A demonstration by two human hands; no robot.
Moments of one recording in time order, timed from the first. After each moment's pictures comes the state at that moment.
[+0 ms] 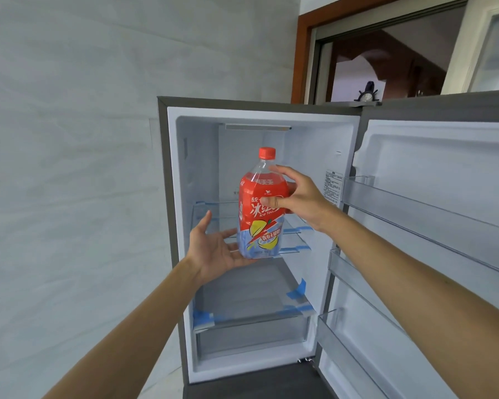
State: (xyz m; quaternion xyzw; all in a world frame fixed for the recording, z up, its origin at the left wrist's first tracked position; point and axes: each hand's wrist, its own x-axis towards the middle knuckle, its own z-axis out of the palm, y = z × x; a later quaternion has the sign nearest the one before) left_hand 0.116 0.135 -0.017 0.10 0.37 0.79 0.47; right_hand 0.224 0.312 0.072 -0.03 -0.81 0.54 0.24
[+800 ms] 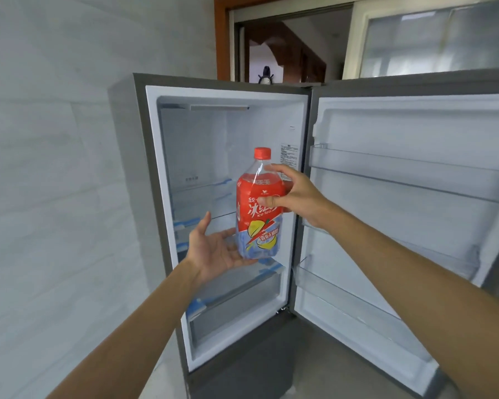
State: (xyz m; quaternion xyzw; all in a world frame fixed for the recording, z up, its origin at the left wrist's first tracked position) left_hand 0.089 0.072 -0.050 0.20 0.35 0.66 0.63; right_hand 0.255 0.197 0.041 -0.21 -0.78 0.49 0.33
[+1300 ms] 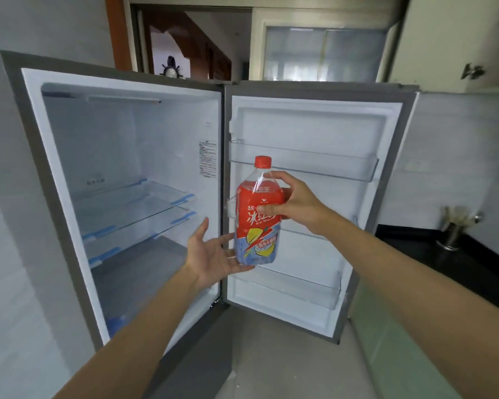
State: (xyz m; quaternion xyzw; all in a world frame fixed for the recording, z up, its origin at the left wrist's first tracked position) left_hand 0.182 0.119 -0.065 0.21 0.31 0.54 0.75; right_hand 0.384 0.166 0.038 -0.37 -0.74 0.42 0.38
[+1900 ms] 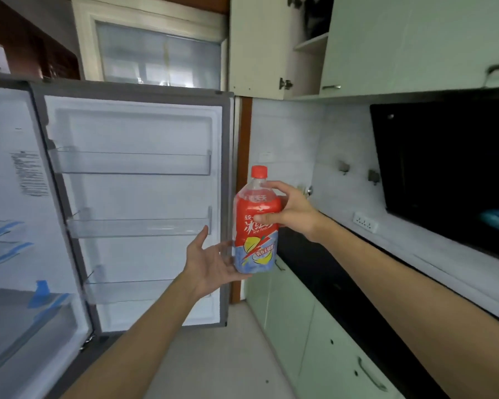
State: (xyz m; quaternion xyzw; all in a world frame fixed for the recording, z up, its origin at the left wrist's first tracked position) left_hand 0.455 0.098 -0.059 0.28 0.24 0.35 0.86; right_hand 0.652 0.041 0.046 -0.52 -0.63 0.32 0.47
